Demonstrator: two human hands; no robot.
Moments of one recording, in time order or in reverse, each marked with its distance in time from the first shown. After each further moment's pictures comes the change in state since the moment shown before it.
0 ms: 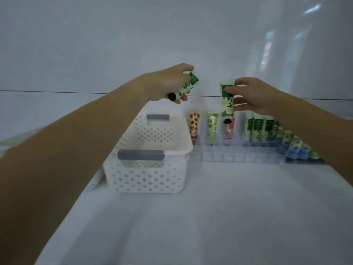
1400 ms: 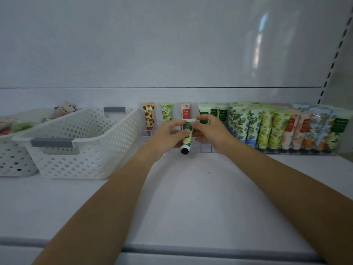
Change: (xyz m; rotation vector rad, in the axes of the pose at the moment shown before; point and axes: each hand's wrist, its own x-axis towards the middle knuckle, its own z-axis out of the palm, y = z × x) left_hand -0.015 -0.017 0.205 -0.440 0.155 -0.075; right_hand -0.034 0.127 -0.033 0.227 -0.019 0.069
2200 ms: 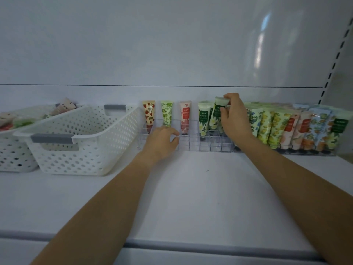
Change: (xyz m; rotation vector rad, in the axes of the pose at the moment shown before) left_hand 0.010 -0.030 -0.012 0.935 0.096 0.174; right_hand 0.005 -0.006 -0.047 -0.652 0.379 -0.533
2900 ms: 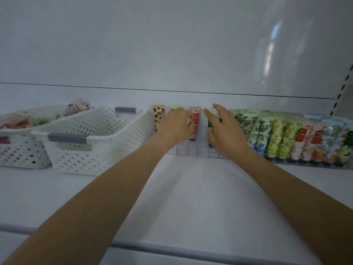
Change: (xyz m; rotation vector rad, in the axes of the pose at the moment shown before) left_hand 0.023 0.034 -0.038 0.125 0.175 0.109; right_hand -0.020 -0.028 0.016 -0.493 -0.239 -0.322
